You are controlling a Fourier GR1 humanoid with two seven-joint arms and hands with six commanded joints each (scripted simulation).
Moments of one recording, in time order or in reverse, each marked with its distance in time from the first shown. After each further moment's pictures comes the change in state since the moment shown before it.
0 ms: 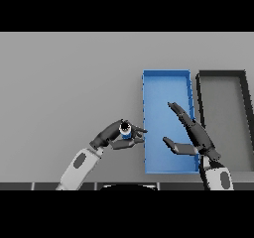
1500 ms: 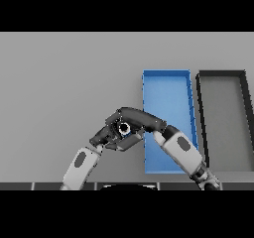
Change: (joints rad) left arm 0.014 -0.072 0.088 0.019 -0.060 -0.112 0.046; right arm -0.661 0.145 0.307 0.242 -0.066 0.163 0.351
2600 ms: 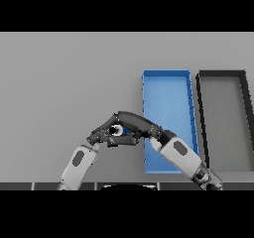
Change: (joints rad) left arm -0.014 0.023 0.030 -0.002 -0.086 -0.065 -0.016; right arm 0.012 -0.025 0.094 -0.023 0.023 -0.156 -0.056
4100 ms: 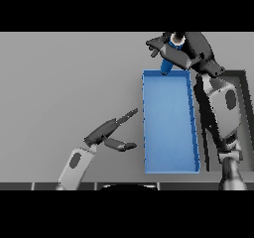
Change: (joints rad) left arm 0.035 0.025 0.004 -0.021 0.006 0.006 0.098; right arm -0.443 -0.267 -0.490 0.338 -0.319 -0.213 0.072
